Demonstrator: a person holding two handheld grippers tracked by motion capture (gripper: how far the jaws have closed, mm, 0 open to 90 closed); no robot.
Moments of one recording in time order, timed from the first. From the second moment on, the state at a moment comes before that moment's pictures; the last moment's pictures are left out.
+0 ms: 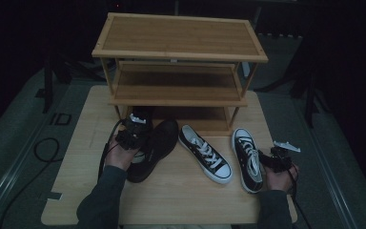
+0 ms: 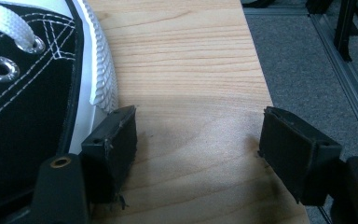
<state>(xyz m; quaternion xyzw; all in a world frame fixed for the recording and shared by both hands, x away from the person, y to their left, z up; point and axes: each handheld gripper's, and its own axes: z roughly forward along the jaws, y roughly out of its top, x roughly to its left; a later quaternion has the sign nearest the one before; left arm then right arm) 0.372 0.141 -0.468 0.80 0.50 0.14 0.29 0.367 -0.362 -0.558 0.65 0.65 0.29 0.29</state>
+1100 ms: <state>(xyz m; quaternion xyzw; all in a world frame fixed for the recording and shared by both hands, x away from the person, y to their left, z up) 0.375 0.149 -0.455 0.75 0.52 0.14 0.38 0.367 -0.362 -0.559 0.65 0.65 0.29 0.29</state>
